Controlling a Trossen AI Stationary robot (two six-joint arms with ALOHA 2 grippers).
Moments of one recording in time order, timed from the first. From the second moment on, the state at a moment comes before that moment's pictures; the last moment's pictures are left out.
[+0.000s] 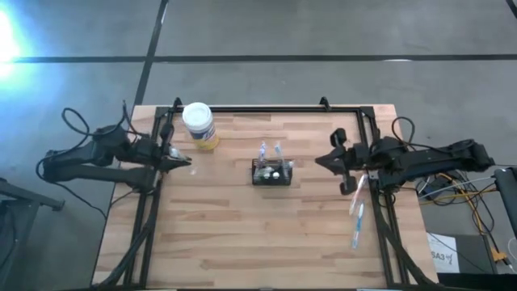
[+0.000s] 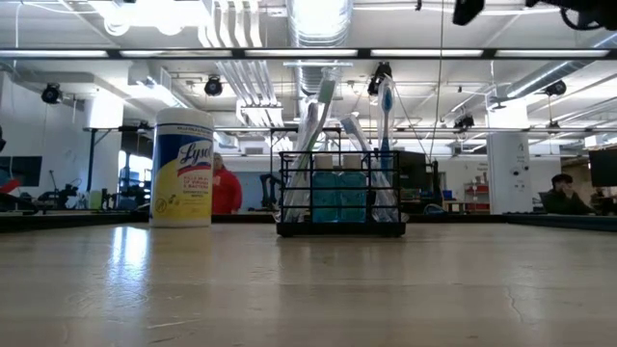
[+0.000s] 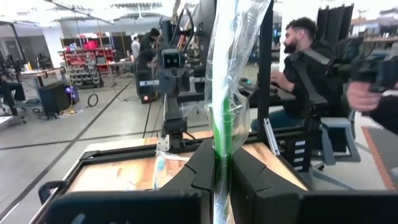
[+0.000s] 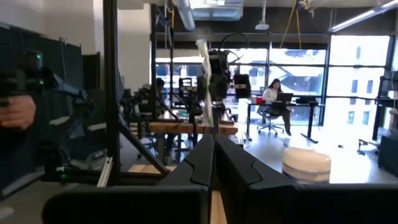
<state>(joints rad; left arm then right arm) 0.02 0.45 0.74 -0.25 0.17 0.05 0.05 0.73 0.46 0.52 -0.05 0.02</state>
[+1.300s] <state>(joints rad) 0.02 0.01 0.15 0.03 0.20 -0.04 0.05 0.31 0.01 0.58 0.11 0.10</state>
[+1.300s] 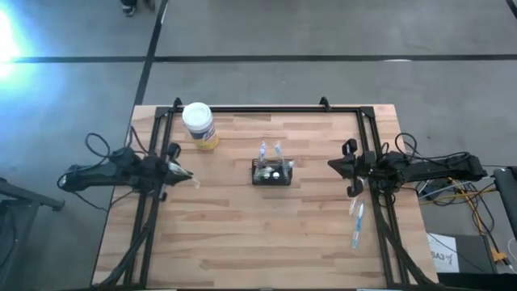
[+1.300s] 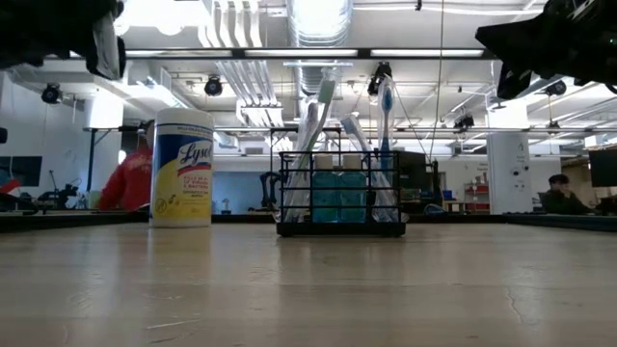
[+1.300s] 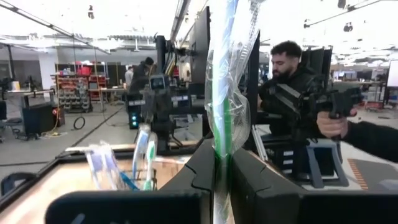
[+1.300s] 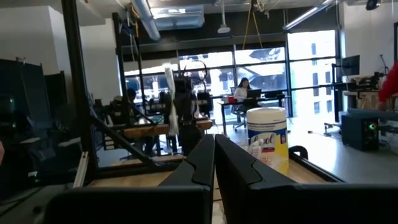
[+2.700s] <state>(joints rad) 0.02 0.40 0.25 0.43 0.10 0.02 0.05 0.32 0.01 0.58 0.11 0.06</state>
